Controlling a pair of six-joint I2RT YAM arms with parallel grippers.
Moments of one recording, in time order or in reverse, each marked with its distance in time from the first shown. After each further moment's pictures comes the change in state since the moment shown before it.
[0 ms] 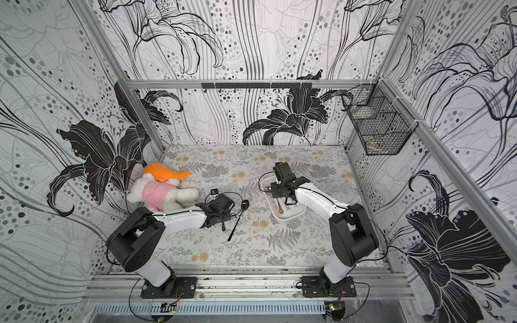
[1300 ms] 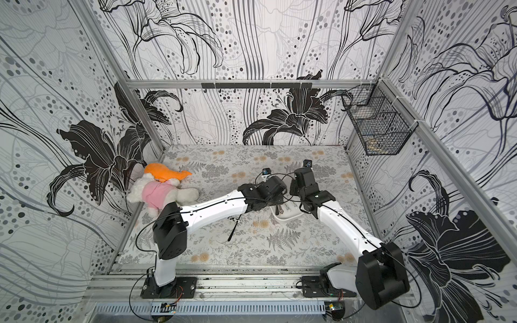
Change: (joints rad) left arm -0.330 0.383 0.969 -0.330 0.031 -0.157; right arm -0.113 -0.379 -0.248 0.137 0.227 0.153
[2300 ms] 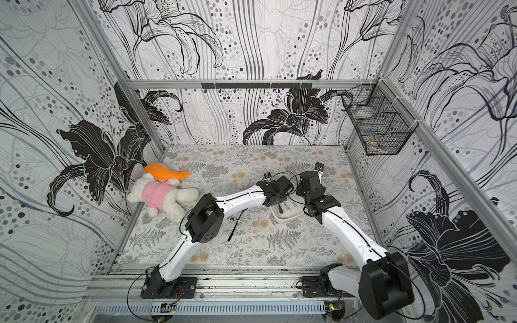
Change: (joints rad) left arm 0.080 0.355 0.243 -0.081 -0.008 -0.163; right arm -0.026 -0.050 -0.059 0.033 0.091 0.091
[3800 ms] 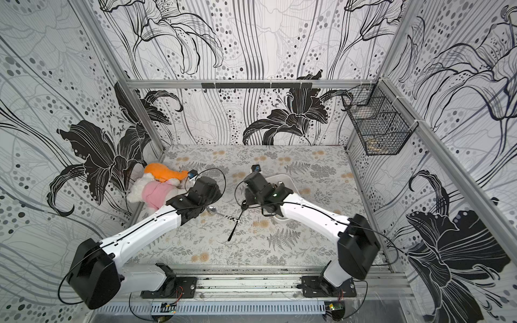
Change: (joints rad) left arm 0.335 -1.130 -1.150 0.301 -0.103 0.164; right arm 0.556 0.455 0.450 -0.200 -0.158 0.048
